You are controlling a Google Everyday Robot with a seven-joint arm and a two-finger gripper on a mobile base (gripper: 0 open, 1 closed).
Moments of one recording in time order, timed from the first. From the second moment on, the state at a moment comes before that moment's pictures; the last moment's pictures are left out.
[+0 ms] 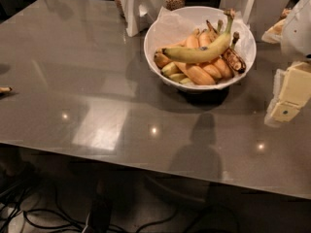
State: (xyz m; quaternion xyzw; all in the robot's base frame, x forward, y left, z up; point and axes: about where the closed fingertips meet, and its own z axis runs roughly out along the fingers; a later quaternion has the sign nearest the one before) arm 0.438 -0.216 0.978 -0.60 0.78 -0.04 0.16
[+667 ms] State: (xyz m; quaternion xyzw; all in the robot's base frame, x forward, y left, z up) arm 0.448 -0.211 0.983 -0.61 0.76 -0.04 0.19
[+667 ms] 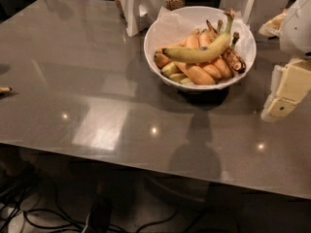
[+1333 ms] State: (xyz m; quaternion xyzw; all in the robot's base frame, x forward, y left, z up) arm 0.493 -0.183 1.011 -0.66 0.68 -0.05 0.33
